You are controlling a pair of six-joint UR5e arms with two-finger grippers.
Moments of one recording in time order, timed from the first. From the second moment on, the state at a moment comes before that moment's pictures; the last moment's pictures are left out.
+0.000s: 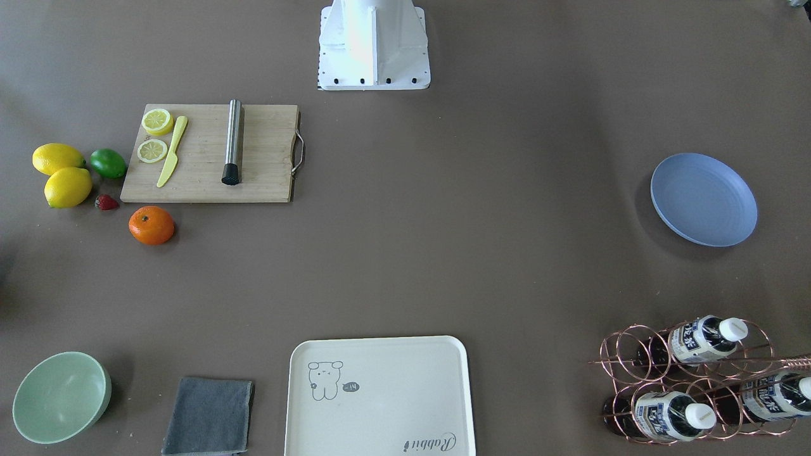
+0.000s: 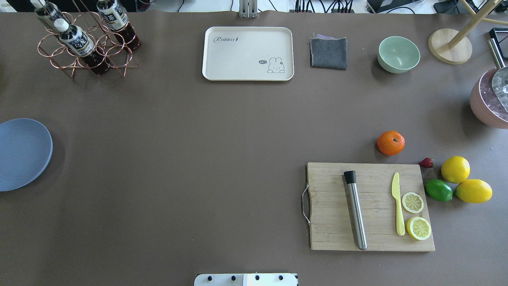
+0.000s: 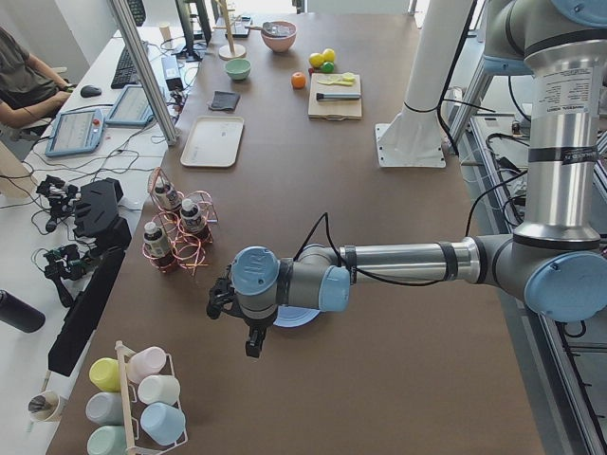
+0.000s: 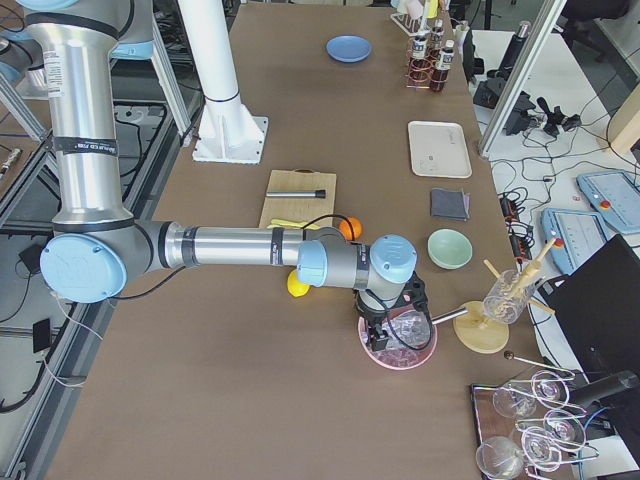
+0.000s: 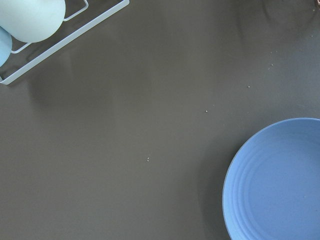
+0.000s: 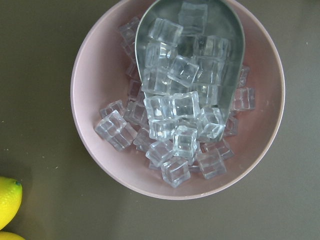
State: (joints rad) left arm -1.59 -1.53 -1.54 -1.74 -2.38 0.10; right arm 1.53 -1.53 1.56 -1.63 2.34 -0.31
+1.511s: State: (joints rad) left arm -1.59 -1.53 -1.55 -1.74 -2.38 0.10; right arm 1.53 -1.50 1.55 -1.63 2.34 -0.30
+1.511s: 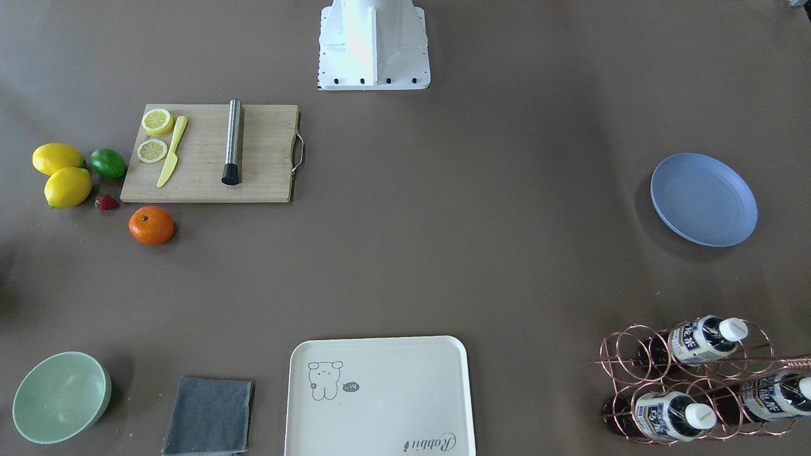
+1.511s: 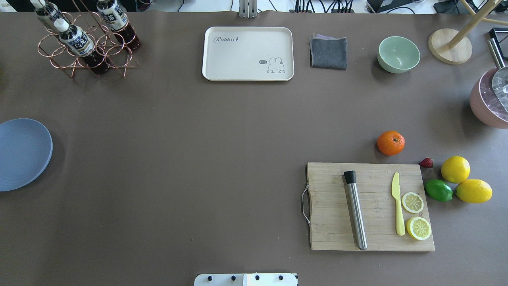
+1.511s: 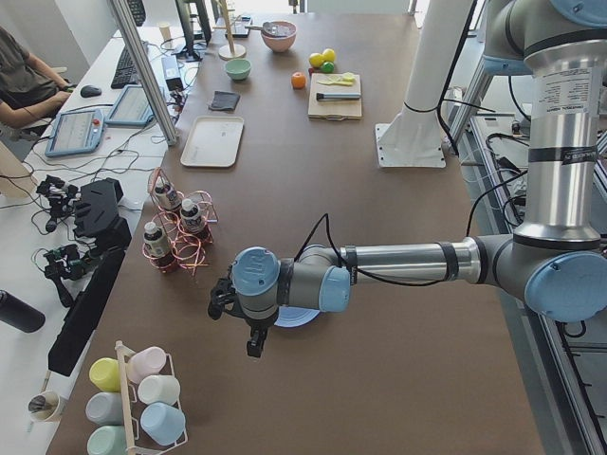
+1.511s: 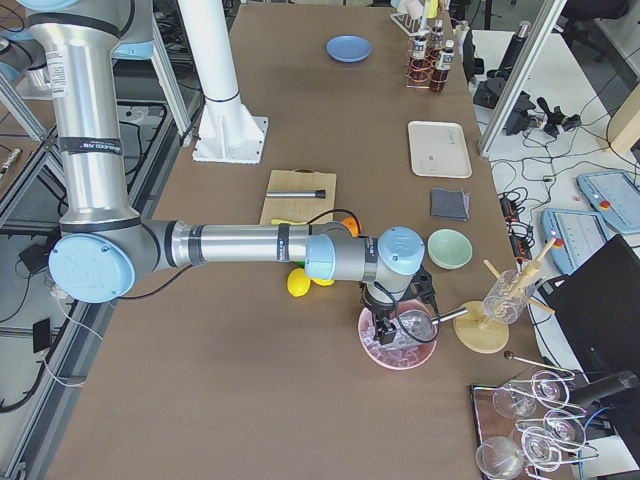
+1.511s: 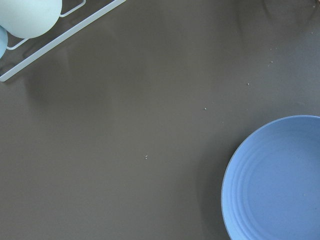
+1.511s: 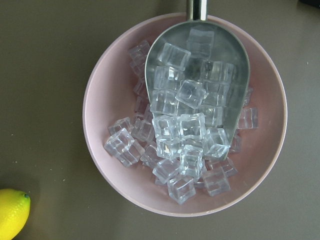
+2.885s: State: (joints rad) left arm -1.52 -1.54 -1.55 -1.75 -2.39 0.10; right arm 1.49 -1.49 1.56 -1.63 2.34 -0.28
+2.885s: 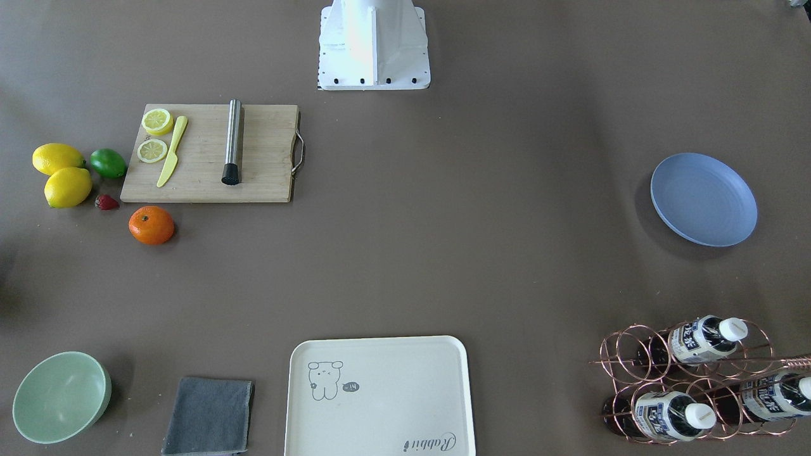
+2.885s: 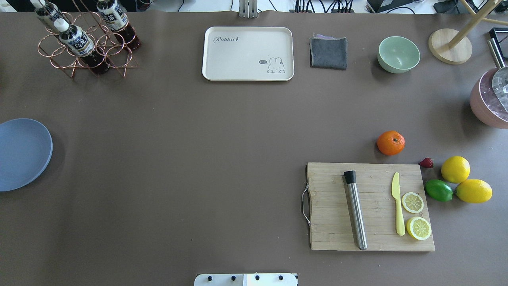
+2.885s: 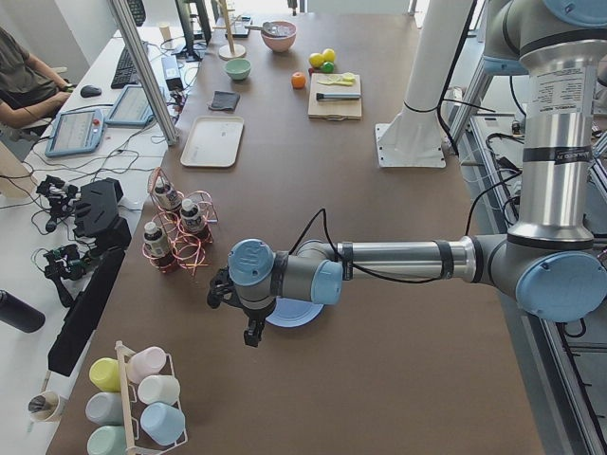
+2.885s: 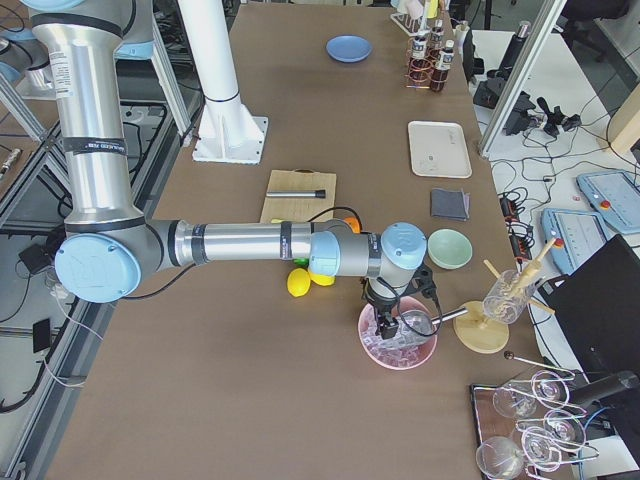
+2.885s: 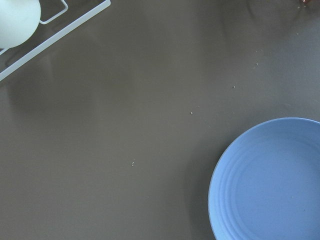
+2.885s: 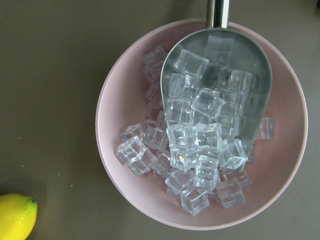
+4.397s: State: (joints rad) left arm -1.29 -1.58 -1.26 -2.16 -2.39 -0.11; right arm 1.36 -1.47 1.66 -1.63 2.38 -0.06
